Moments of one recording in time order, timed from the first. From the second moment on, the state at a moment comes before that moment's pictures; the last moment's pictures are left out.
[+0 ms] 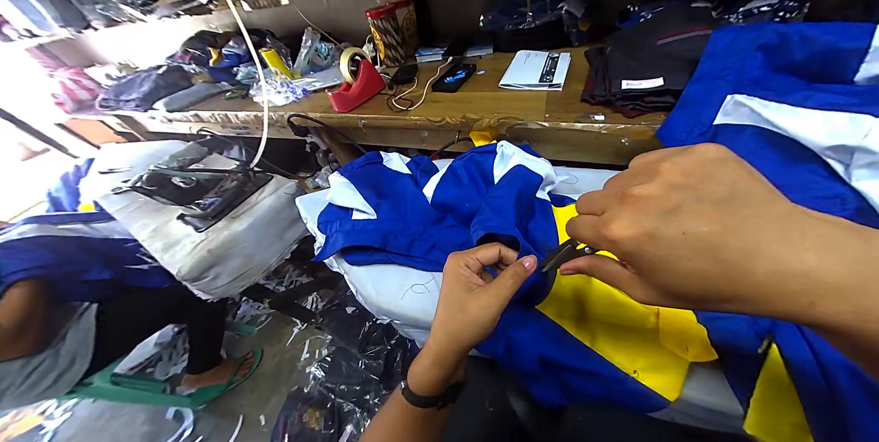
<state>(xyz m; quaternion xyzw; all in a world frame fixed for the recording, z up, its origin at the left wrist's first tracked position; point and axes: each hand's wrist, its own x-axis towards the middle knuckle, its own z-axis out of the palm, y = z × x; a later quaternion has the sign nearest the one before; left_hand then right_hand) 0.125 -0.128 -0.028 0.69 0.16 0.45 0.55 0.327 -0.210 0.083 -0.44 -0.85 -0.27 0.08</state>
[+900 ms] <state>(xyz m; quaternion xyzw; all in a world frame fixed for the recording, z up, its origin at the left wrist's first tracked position) 0.126 -0.129 -0.033 0.77 0.17 0.40 0.46 0.316 -0.202 0.084 -0.43 -0.88 -0.20 0.03</state>
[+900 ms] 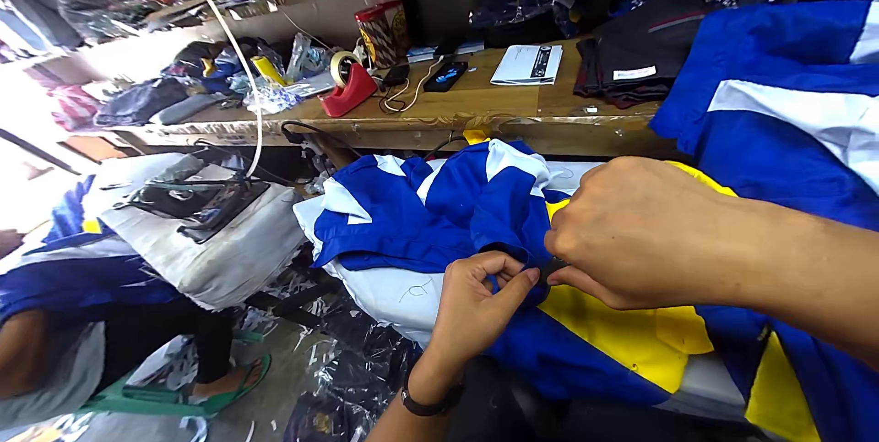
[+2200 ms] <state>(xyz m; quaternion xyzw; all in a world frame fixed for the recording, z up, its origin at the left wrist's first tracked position) 0.129 -0.161 -0.062 0.47 0.21 0.48 0.71 0.272 -0.219 -0.067 -0.49 -0.53 0.11 0.68</state>
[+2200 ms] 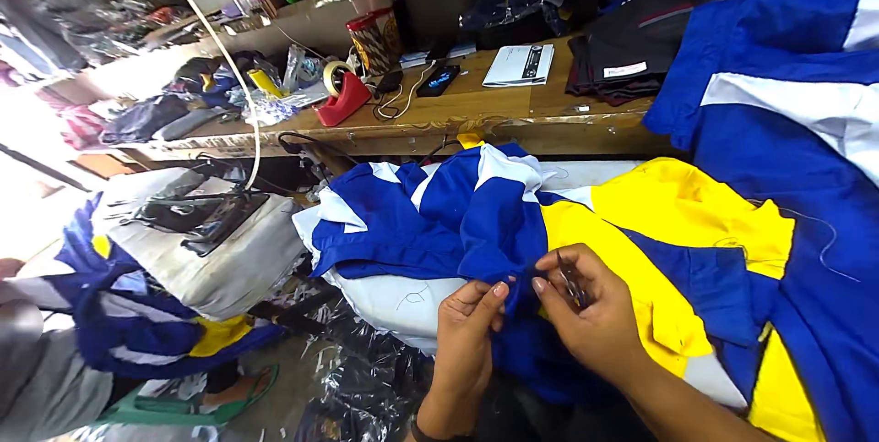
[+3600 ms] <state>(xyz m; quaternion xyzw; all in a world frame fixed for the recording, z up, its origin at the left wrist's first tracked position) 0.121 -0.164 -0.063 0.51 0.19 0.47 0.70 0.273 -0.221 -0.059 -0.45 -0.53 0.28 0.67</state>
